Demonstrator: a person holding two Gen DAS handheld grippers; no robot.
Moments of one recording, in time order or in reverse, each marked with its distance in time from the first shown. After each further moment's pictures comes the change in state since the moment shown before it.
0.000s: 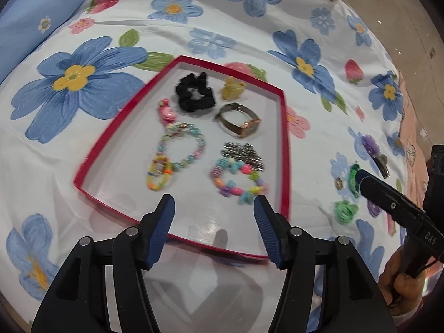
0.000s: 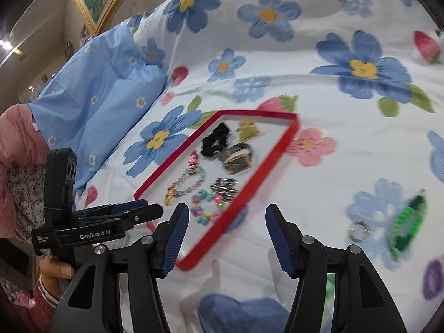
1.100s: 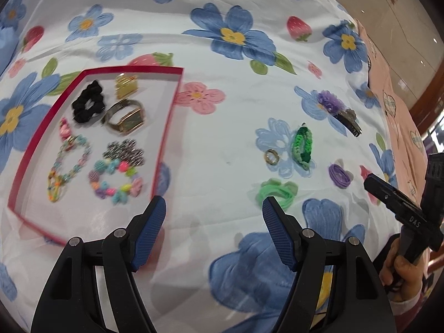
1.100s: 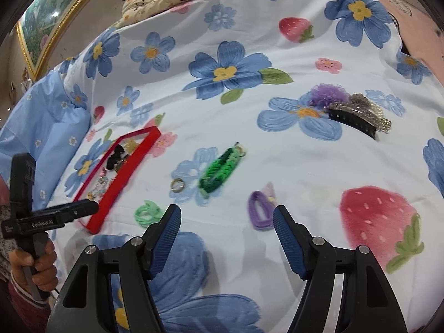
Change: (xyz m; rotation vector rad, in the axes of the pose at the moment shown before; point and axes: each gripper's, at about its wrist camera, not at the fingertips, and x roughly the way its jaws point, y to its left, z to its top) left arm 0.024 -0.132 -0.013 0.226 0.053 -0.070; right arm -0.129 -0.136 -0.075 0.208 -0.113 -0.314
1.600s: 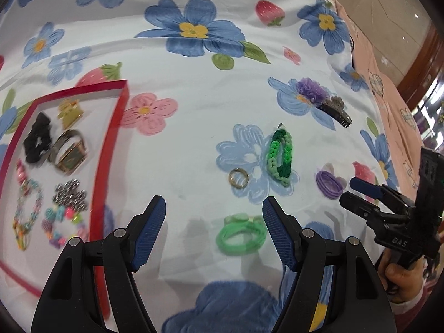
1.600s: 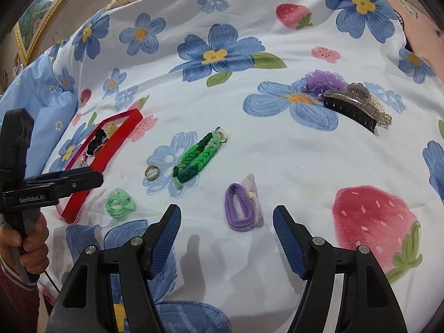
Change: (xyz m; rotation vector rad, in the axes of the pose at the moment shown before) left arm 0.047 -0.046 0.032 0.126 0.036 -0.058; right arm 0.027 -0.013 0.001 -0.040 0.075 -0.053
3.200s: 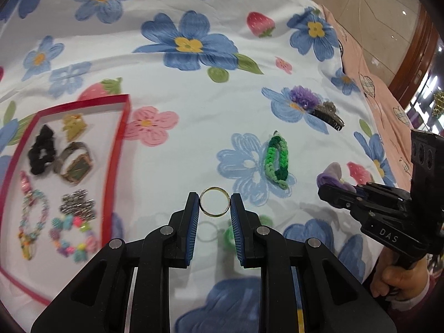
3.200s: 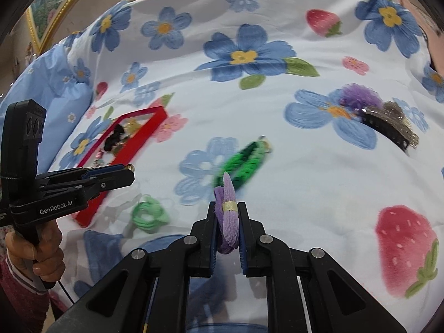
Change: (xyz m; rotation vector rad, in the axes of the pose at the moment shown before) left arm -0.022 0.012 -0.009 0.031 -0.084 -0.018; right arm 0.012 0.048 0.013 -0.062 0.001 0.066
